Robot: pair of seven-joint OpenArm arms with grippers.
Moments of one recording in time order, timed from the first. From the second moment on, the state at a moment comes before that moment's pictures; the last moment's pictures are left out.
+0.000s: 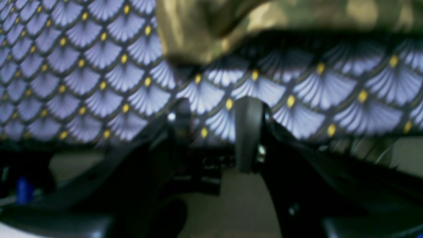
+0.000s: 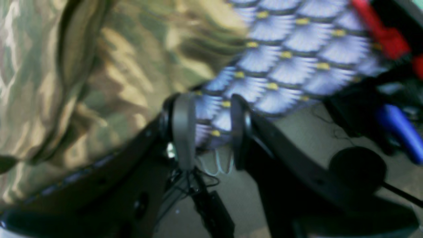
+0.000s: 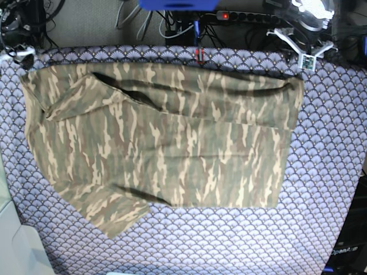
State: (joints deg) left arm 28.2 8.6 -41.9 99.7 21.0 -40.7 11.3; right arm -22.5 0.4 61.6 100.4 31.2 29.8 -52.8
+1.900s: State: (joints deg) left arm 3.7 8.3 -22.6 101.7 27.2 -37.9 36.8; right arm -5.7 10.3 38.4 104.4 -7.5 33.1 -55.5
